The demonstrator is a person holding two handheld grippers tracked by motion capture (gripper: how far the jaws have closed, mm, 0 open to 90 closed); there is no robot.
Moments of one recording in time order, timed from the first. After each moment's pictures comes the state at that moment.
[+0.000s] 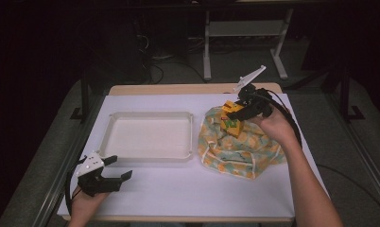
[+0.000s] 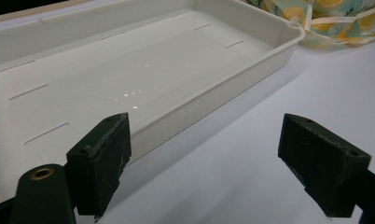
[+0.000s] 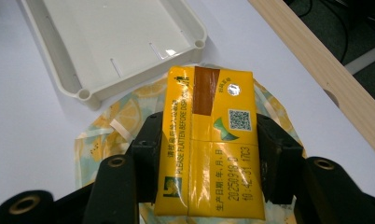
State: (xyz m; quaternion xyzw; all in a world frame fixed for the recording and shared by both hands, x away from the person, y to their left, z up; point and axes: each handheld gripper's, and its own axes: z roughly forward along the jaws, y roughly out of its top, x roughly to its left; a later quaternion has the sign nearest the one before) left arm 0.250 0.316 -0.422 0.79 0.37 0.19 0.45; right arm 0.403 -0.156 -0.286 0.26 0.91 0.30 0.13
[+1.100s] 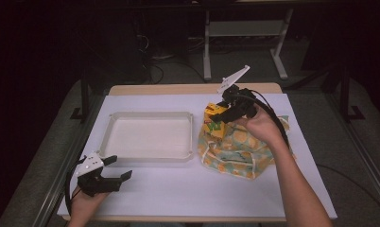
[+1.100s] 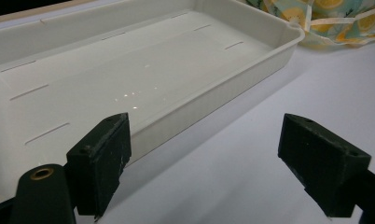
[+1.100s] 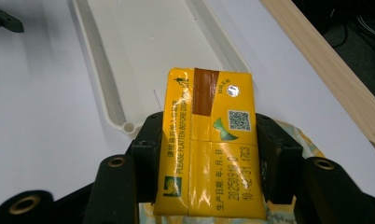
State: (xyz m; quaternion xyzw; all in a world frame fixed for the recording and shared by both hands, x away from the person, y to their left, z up) left arm 0.249 0.316 -0.421 0.79 0.37 0.19 0.45; right arm 0.398 -0.116 -0.280 0.21 0.91 0.34 0.09
